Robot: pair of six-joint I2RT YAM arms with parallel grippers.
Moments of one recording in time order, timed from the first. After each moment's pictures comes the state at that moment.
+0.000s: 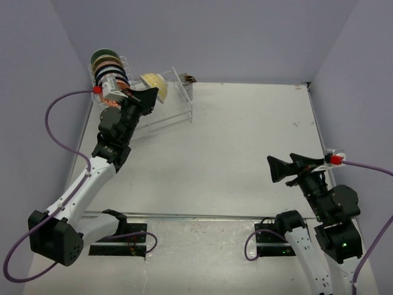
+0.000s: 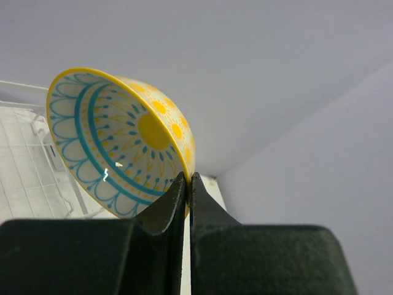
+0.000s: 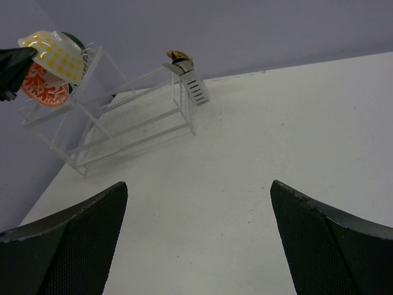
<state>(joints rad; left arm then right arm) -0.34 1.08 0.91 0.35 -0.13 -0.83 0.24 0.19 0.83 -0.61 -0.07 0.40</state>
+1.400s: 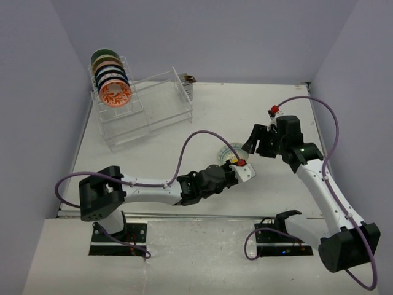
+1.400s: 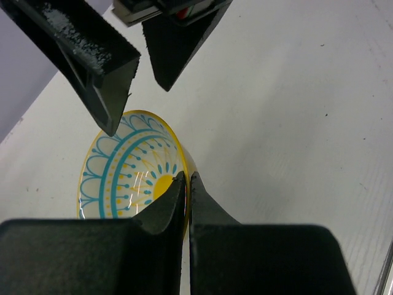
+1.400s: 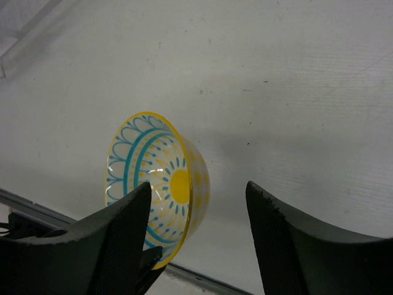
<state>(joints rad) -1.26 1.63 0.93 0.50 -0.31 0.26 0.24 1.05 0.95 -0.64 -0.21 0.44</state>
